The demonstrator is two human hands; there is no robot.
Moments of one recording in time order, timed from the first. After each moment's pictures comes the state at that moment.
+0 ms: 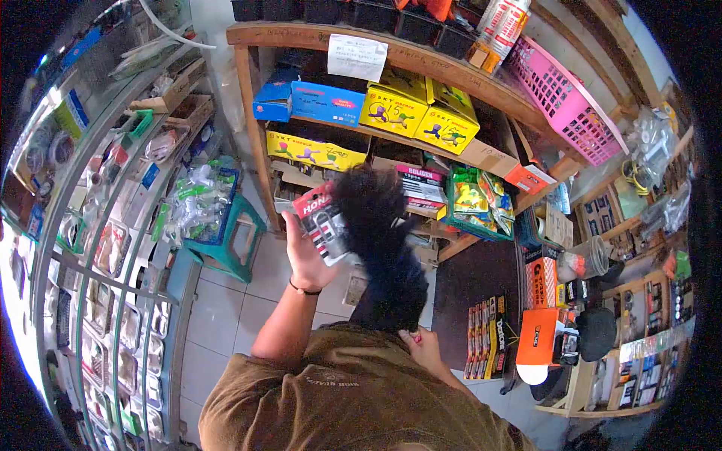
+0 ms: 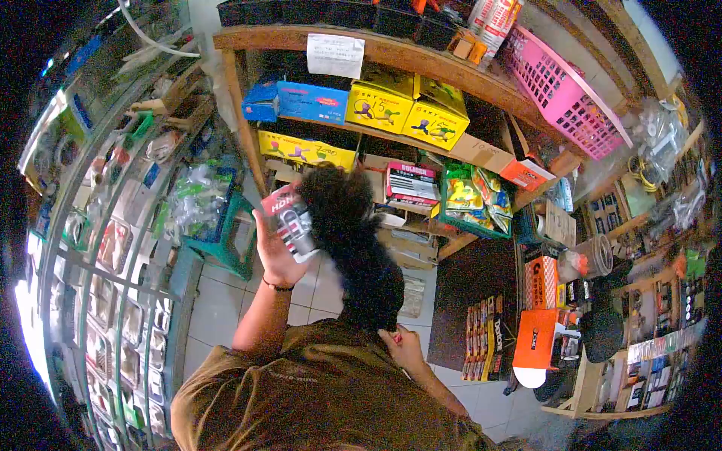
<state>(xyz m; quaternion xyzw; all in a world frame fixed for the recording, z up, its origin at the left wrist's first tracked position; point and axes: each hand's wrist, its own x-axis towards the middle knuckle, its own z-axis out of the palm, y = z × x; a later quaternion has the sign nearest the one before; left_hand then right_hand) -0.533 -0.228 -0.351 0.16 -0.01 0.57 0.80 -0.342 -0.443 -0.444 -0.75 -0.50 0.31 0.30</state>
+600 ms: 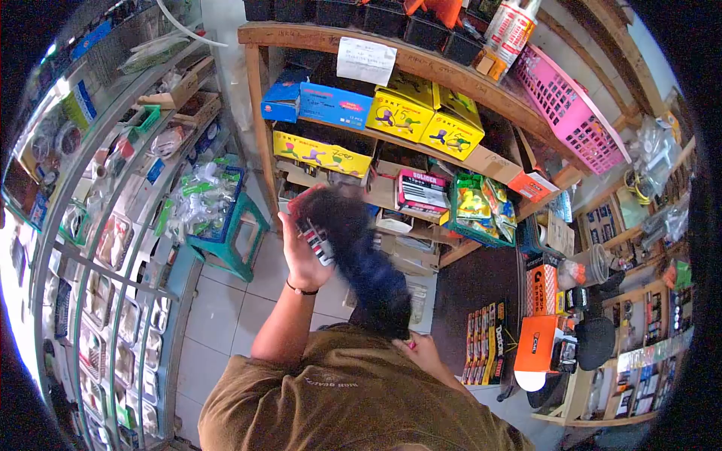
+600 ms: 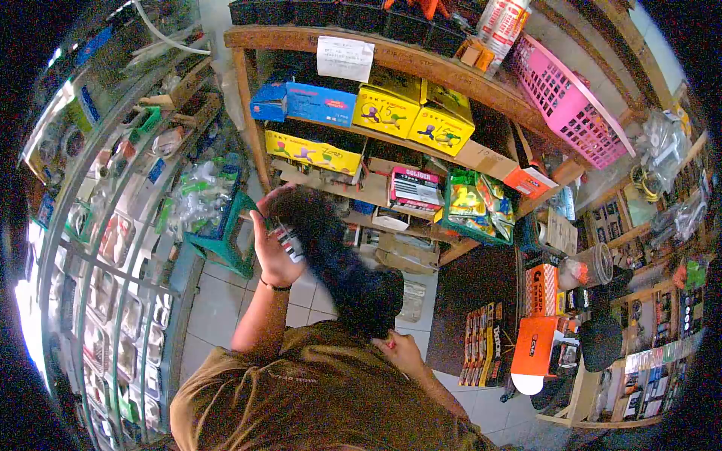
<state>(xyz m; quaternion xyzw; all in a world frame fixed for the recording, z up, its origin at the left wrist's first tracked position) -0.545 -0.221 -0.366 0.10 -0.12 0.50 0.85 -0.340 -0.442 -0.445 -0.73 -0.55 0.31 0.27</state>
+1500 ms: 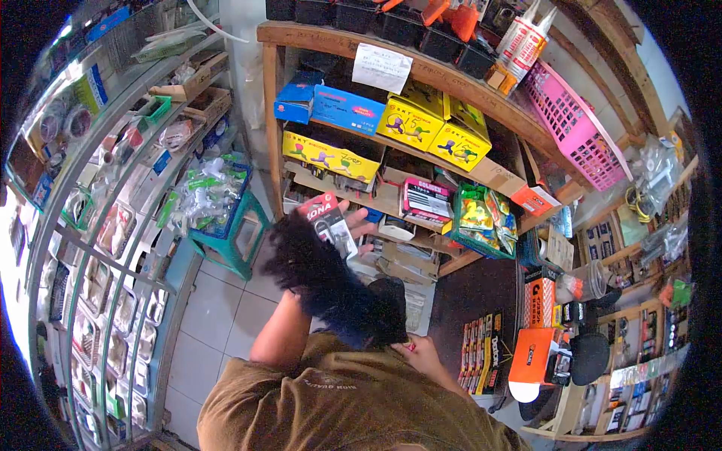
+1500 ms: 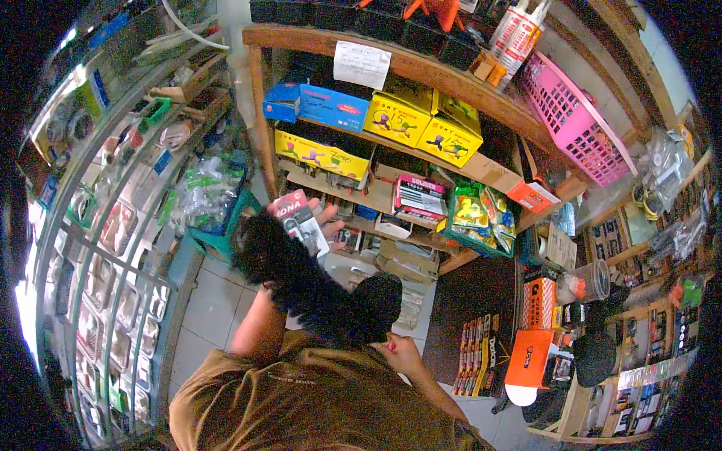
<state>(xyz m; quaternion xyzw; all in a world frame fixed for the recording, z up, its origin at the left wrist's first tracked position) -0.548 -0.212 -0.396 0.14 -0.13 0.44 0.88 -0.334 -0.434 -0.443 -0.66 -0.65 0.30 0.23</state>
